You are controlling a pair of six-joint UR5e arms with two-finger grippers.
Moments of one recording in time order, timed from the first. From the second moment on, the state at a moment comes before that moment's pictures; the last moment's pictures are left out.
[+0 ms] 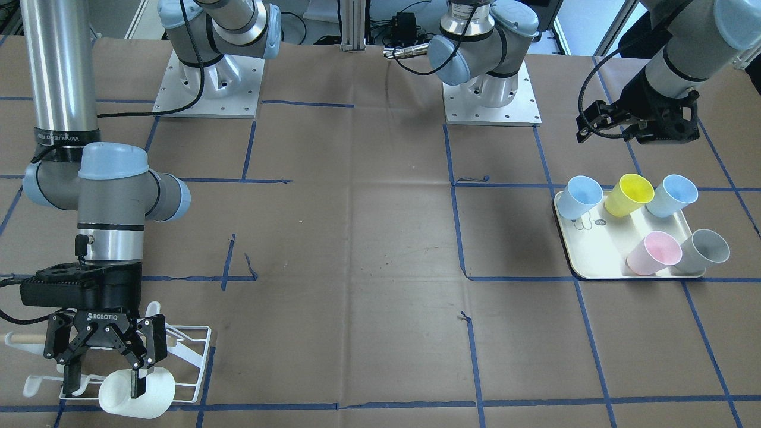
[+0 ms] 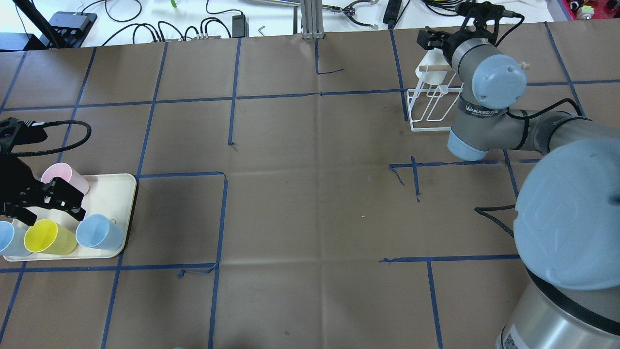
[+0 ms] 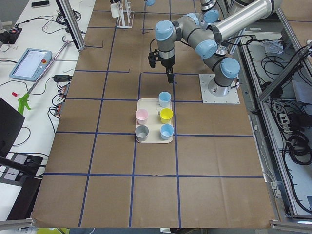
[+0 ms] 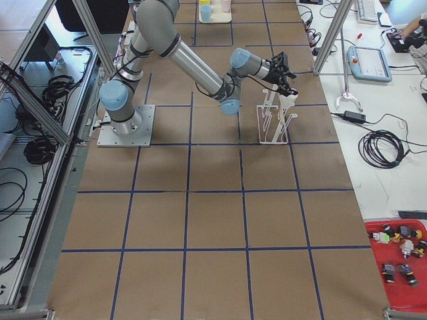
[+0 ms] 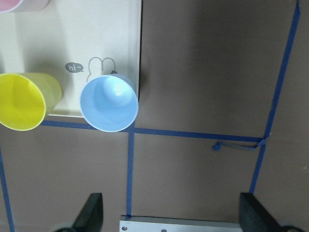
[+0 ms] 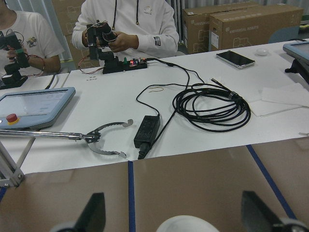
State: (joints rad) left arm -1.00 -1.38 -1.99 -1.49 1.65 0.50; right arm 1.45 -1.00 1.81 -3.48 -1.48 0.08
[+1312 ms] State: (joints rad) left arm -1.00 -1.58 -2.24 -0.99 1.62 0.57; right arm 1.55 -1.24 1.84 -3.41 -1.47 0.22
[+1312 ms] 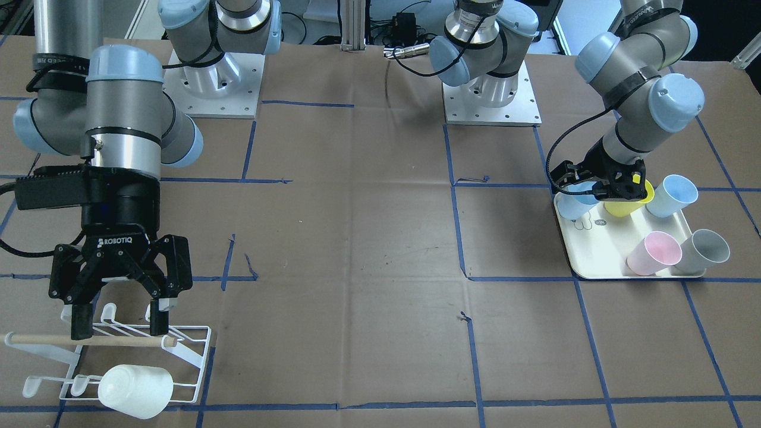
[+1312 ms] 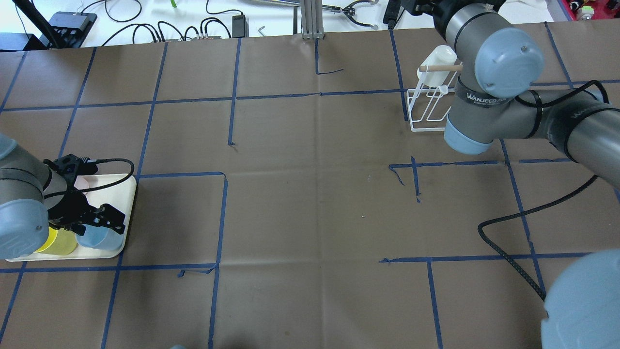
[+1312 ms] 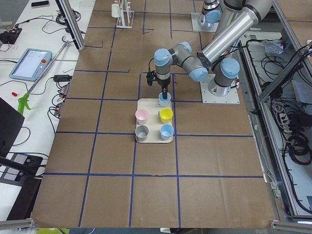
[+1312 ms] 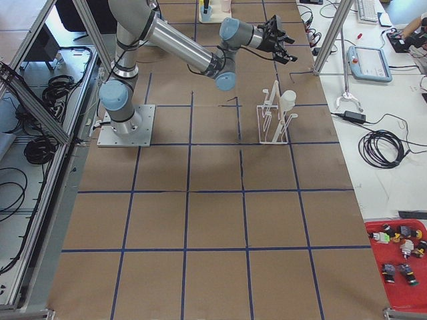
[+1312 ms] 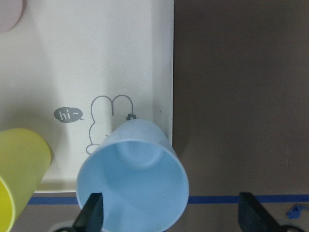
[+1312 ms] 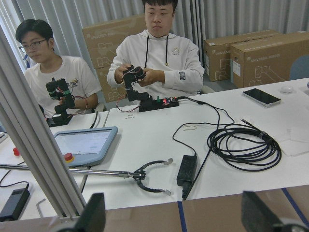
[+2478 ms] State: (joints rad) left arm -1.00 -1.58 -2.24 -0.96 1.63 0.60; right arm 1.67 -1.33 1.92 -3.38 -1.33 0.98
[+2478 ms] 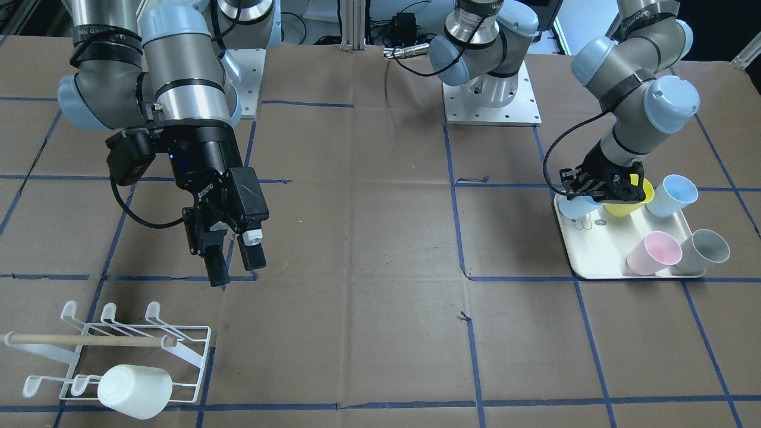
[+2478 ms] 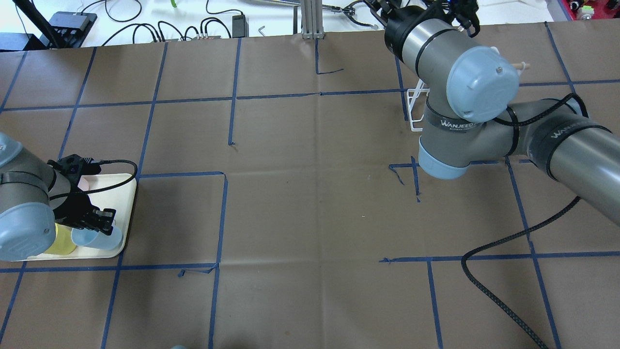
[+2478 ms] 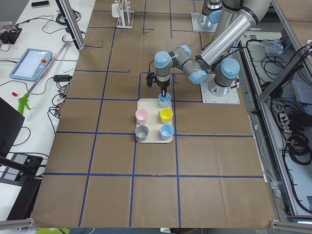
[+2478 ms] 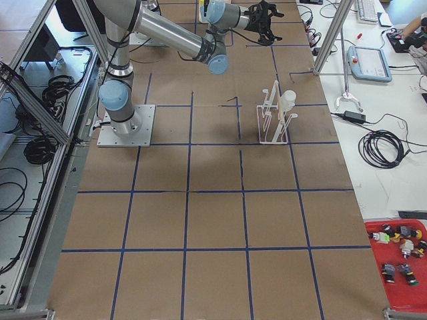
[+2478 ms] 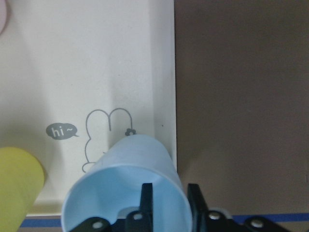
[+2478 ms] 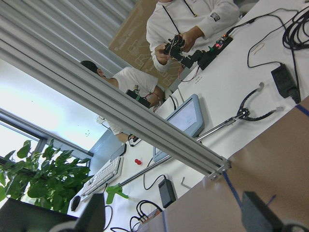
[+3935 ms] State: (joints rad) left arm -1.35 -1.65 -1.57 -1.46 1.37 0.56; right arm 1.68 -1.50 2.16 -3.45 -1.13 1.55
